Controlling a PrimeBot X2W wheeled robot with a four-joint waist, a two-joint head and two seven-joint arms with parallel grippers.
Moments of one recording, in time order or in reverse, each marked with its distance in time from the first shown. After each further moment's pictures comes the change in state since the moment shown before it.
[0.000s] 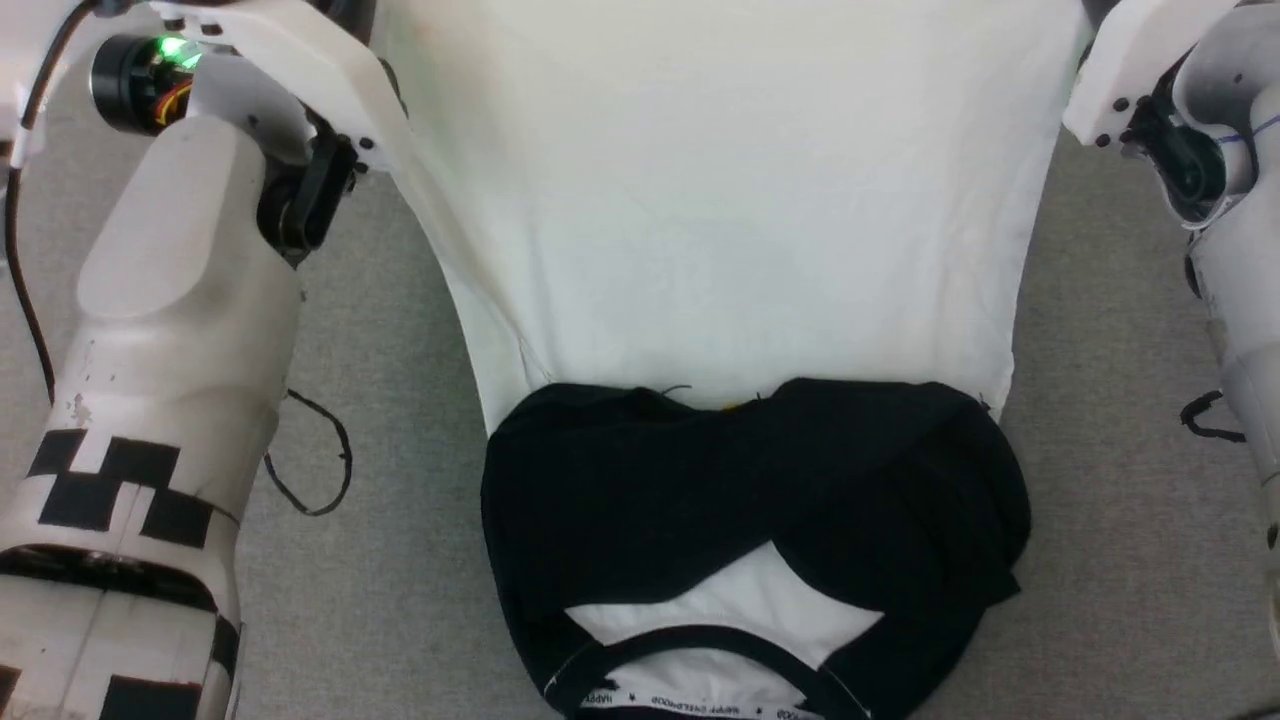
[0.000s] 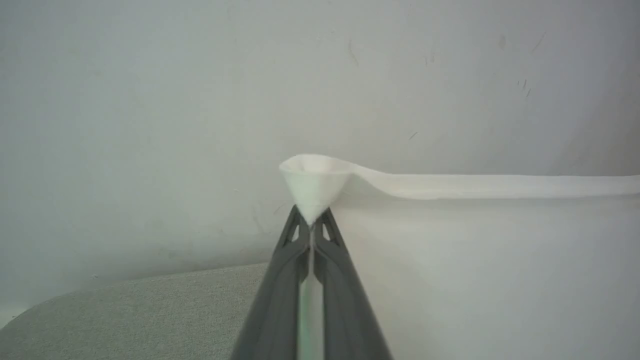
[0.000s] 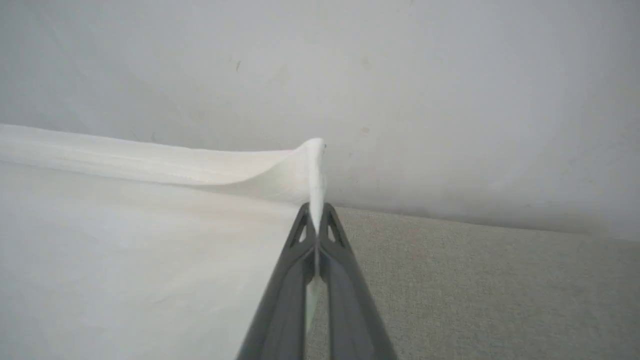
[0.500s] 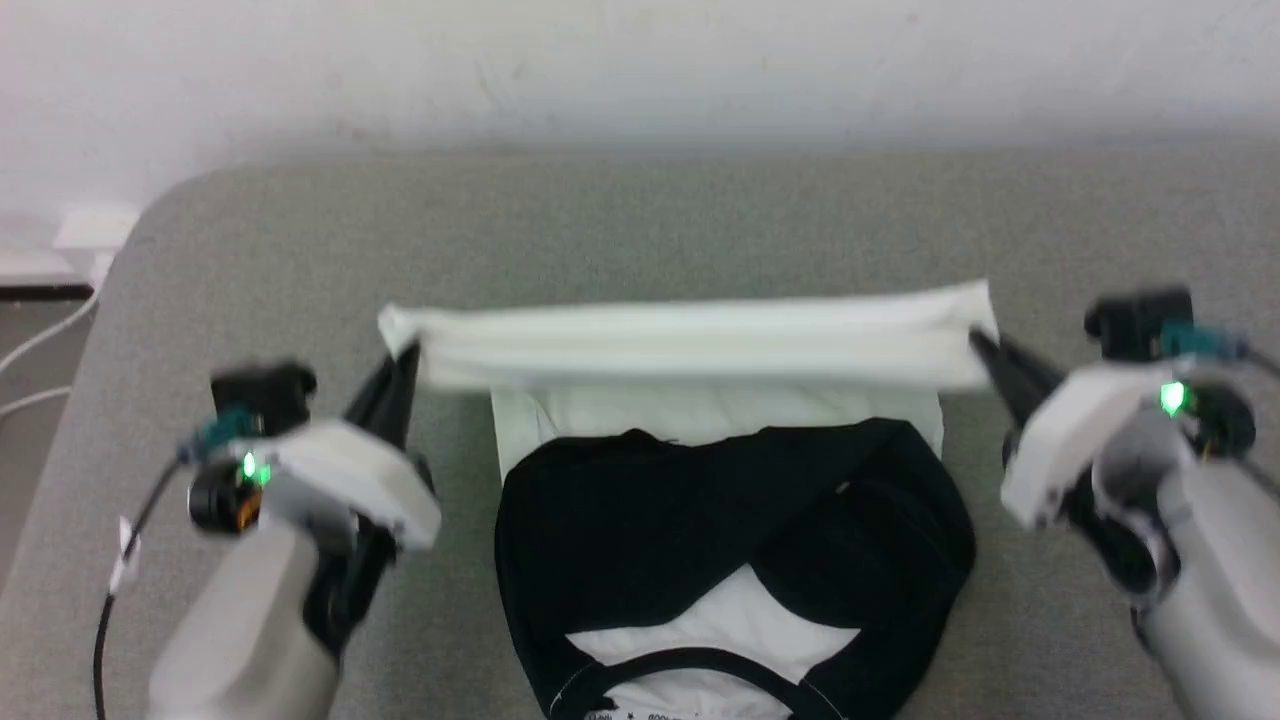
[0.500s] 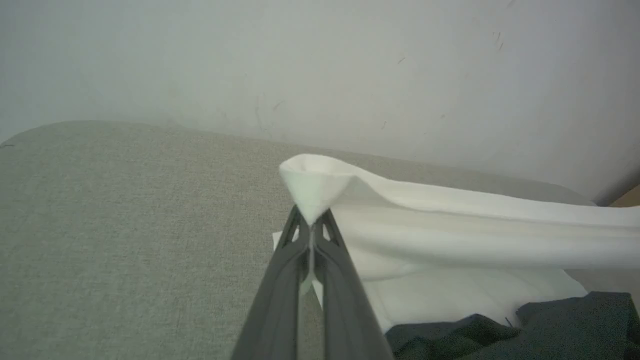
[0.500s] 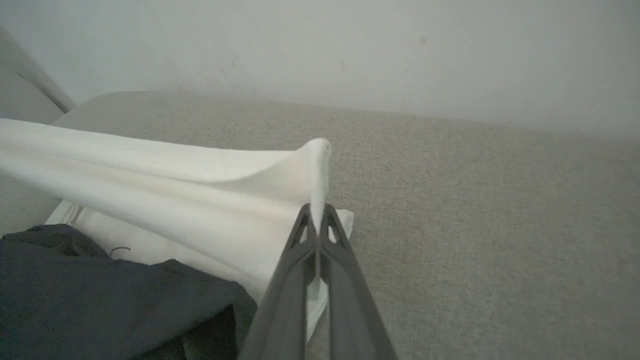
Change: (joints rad) left arm 0.668 0.058 0.040 -0.382 -0.116 0.082 -0.052; right arm 0.647 -0.115 0.161 -0.469 0.190 0.000 -0.065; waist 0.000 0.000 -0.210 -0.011
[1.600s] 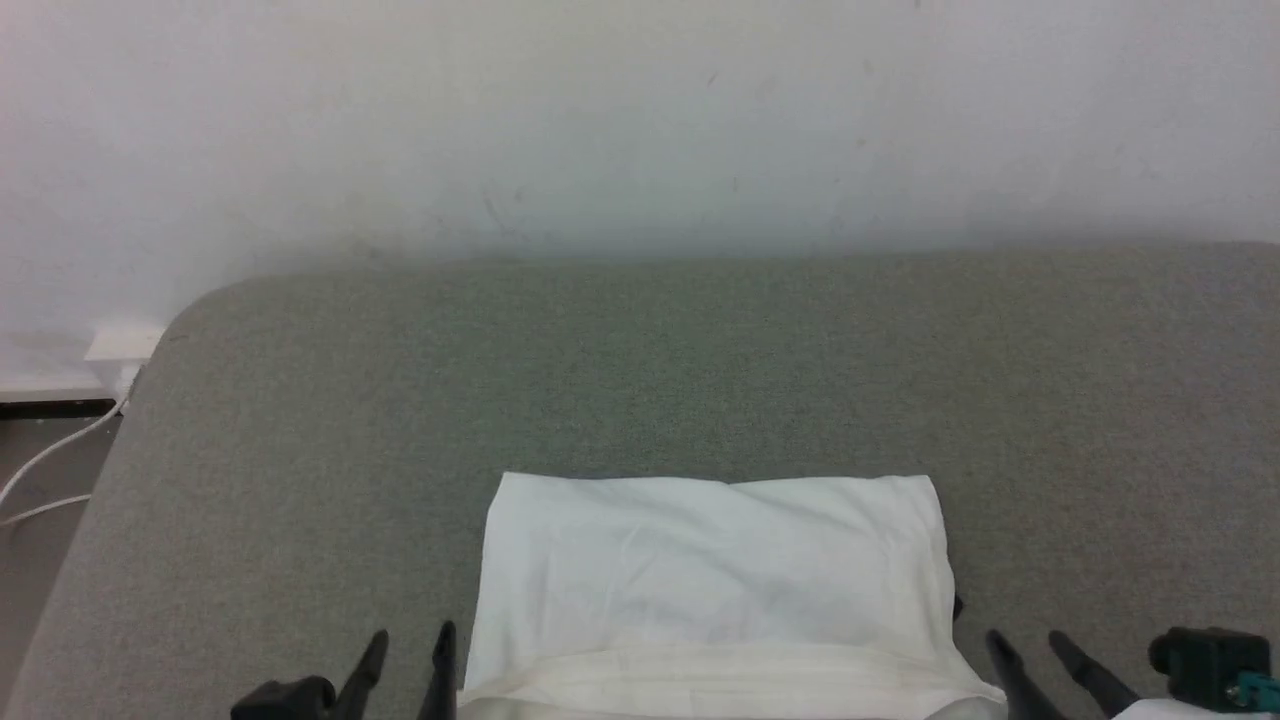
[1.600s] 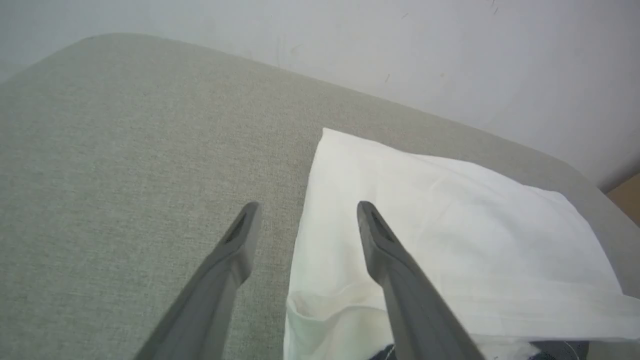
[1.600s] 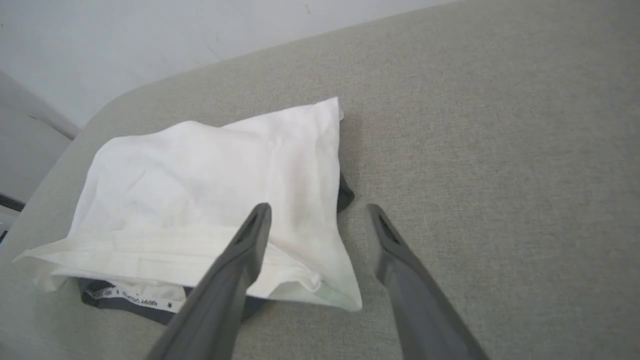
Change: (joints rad) left arm 0.642 0.029 -0.025 -0.452 0.008 0.239 -0.056; right arm 0.798 0.239 -0.351 -0.621 -0.135 0.000 0.185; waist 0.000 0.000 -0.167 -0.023
